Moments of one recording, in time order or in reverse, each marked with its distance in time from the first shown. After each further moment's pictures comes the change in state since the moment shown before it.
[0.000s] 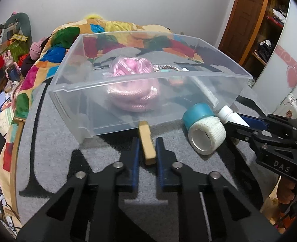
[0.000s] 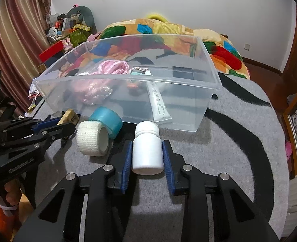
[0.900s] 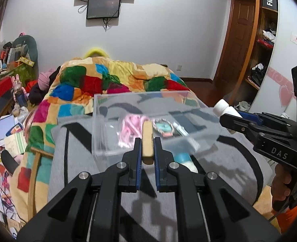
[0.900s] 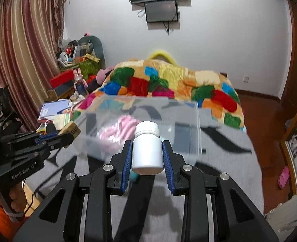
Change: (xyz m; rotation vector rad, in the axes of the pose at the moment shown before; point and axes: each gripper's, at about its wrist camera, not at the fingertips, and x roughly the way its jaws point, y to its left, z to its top) left arm -0.080 0.000 0.043 0.010 -0.238 0.003; right arm -0.078 0.021 0.047 -0.042 -0.254 0.005
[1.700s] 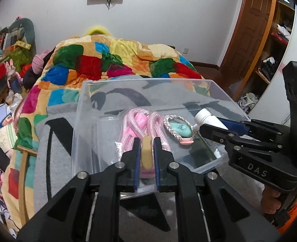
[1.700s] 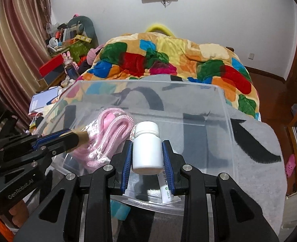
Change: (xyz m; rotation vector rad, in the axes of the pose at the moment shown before) left arm 0.084 0.017 0.012 -0.034 0.145 0.012; right arm 0.108 -0.015 0.011 0.051 0.204 0.014
